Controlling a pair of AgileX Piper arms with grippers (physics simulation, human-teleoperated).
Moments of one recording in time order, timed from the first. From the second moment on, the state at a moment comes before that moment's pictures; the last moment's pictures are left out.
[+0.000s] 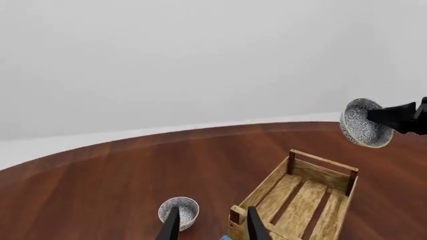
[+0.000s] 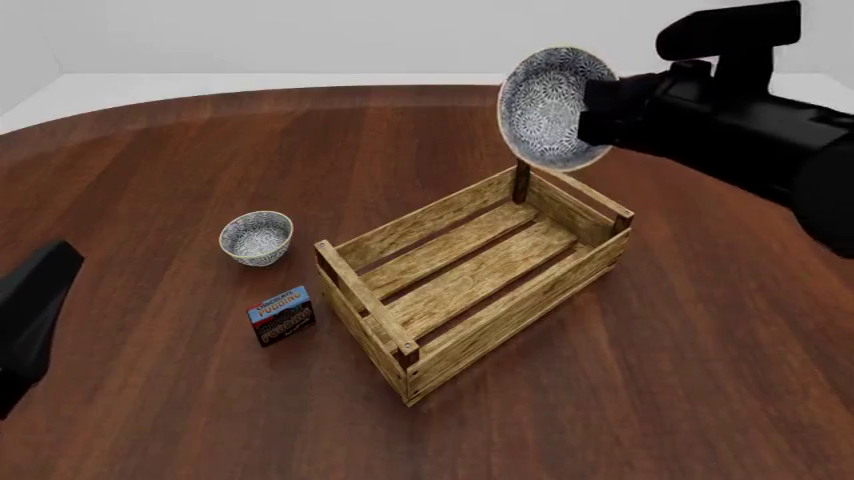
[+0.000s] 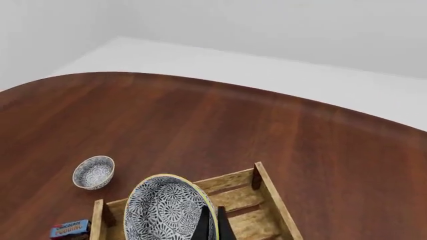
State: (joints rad) left arm -0.26 0.19 -0.30 0.03 -0.01; right arm 0.38 1.19 -0.92 0.00 0.04
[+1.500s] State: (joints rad) left arm -0.68 1.06 -0.79 -0.25 0.12; right arm 0.54 1.31 -0.89 -0.22 0.06
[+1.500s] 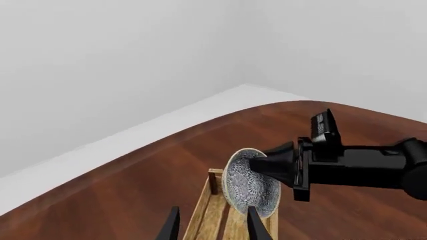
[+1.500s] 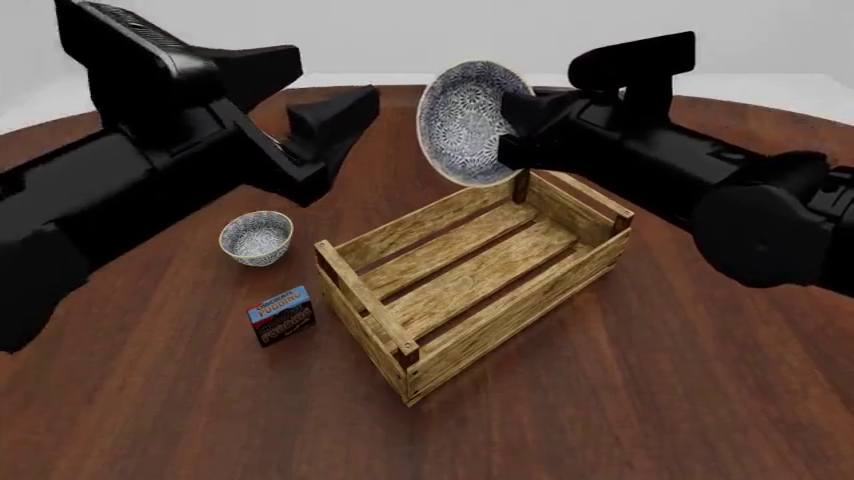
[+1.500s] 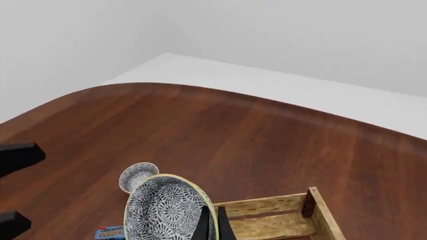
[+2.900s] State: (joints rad) left arm -0.69 1.52 -0.98 -0.39 0.09; right arm 0.57 1.28 -0.87 -0.20 0.07
